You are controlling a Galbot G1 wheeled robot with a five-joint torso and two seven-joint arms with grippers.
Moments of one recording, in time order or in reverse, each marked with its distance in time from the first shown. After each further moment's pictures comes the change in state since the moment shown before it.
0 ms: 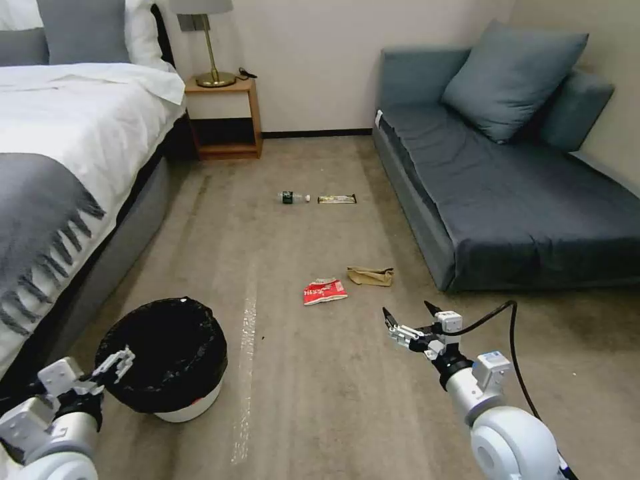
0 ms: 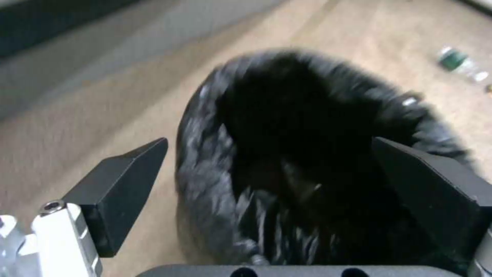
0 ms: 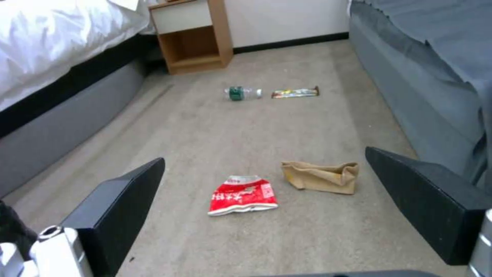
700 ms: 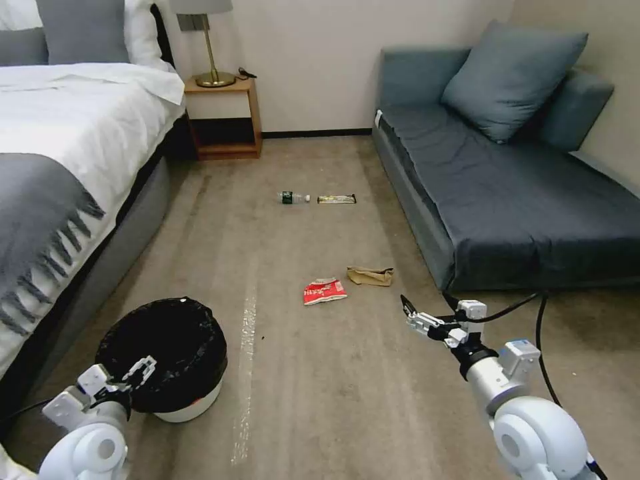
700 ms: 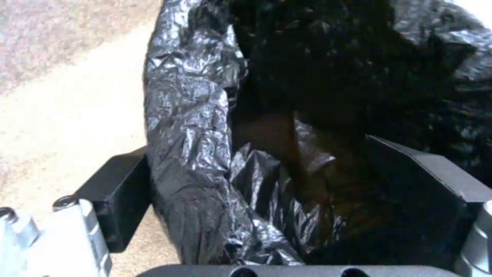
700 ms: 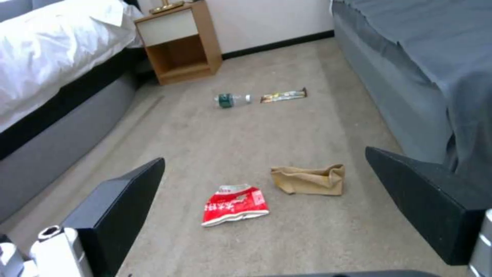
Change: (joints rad) left arm -0.155 -0.043 0.041 0.182 -0.081 0.052 -0.048; right arm -0.002 -0.023 0.094 0.026 0.127 -0.040 0.006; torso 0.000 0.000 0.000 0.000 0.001
